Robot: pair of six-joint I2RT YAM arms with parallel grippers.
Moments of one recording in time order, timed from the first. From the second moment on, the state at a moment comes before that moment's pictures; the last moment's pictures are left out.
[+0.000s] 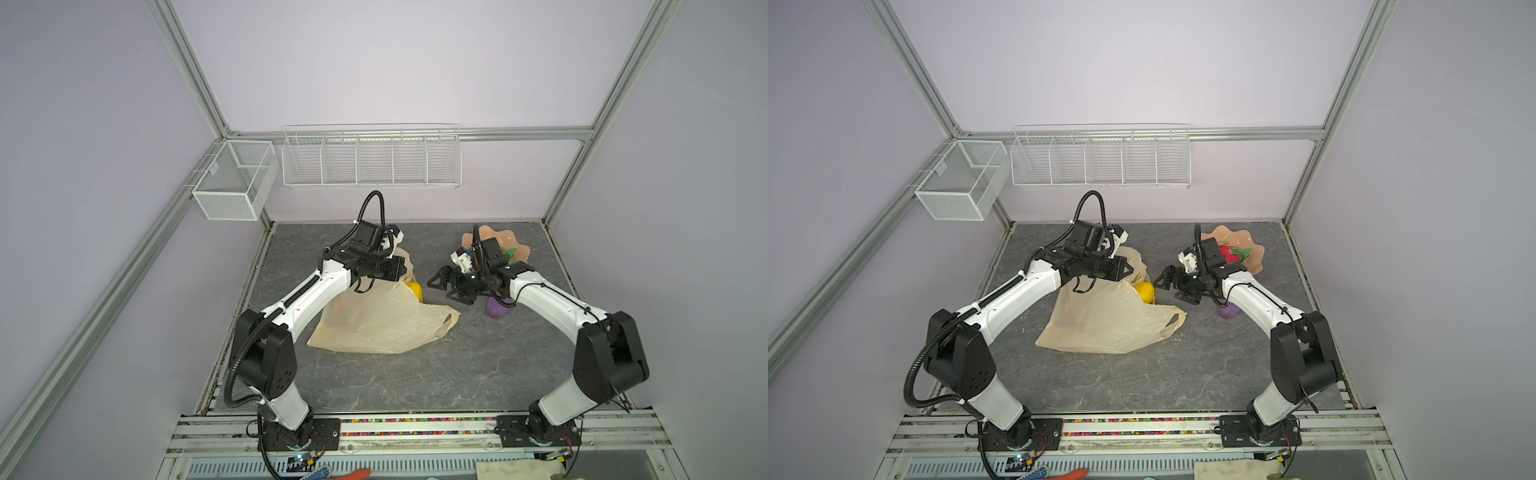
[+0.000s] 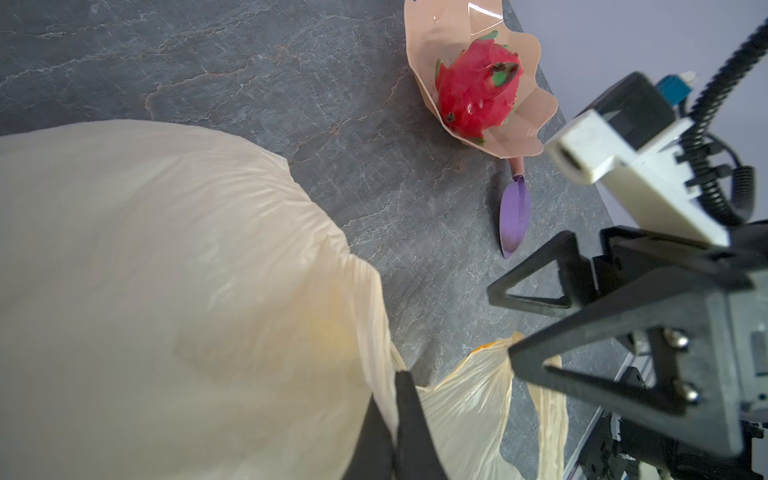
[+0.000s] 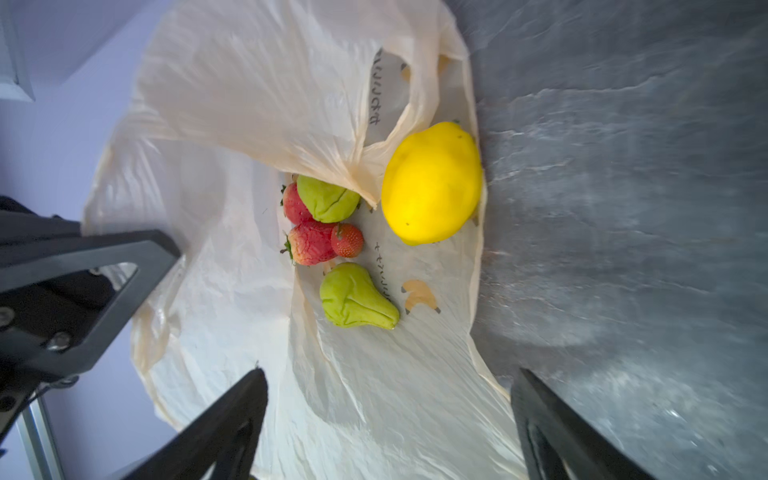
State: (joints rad) left arm -0.56 1.68 1.43 -0.57 0.38 -0.24; right arm 0.37 1.58 1.17 -0.55 -0.59 0.66
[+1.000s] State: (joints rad) left arm -0.56 1.66 1.40 -0.55 0.39 -0.24; right arm 0.03 1.80 1.45 -0.64 -0.26 1.04
